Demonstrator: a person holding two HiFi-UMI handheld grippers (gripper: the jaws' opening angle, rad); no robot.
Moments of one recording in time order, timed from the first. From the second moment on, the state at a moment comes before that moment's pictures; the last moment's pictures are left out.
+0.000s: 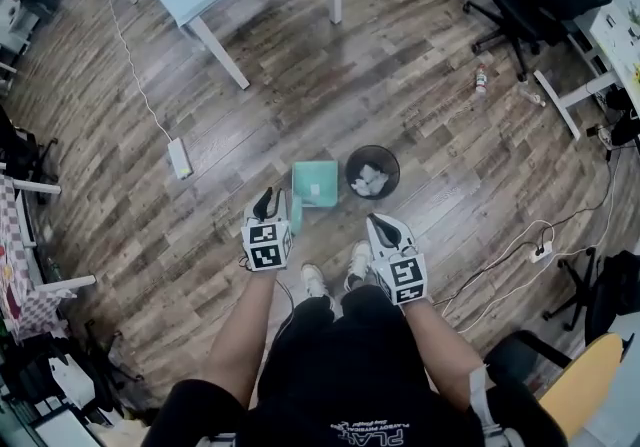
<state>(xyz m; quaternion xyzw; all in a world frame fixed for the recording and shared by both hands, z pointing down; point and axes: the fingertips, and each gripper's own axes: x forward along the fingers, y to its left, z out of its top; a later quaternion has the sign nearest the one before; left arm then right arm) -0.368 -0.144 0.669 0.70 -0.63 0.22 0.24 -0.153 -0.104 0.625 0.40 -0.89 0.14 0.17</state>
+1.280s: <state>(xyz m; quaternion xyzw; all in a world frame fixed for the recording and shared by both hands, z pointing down) -0.326 -0.047 0.484 0.82 -0.56 0.09 0.10 -0.159 -0.052 0.443 0.54 -0.84 -0.03 0.04</state>
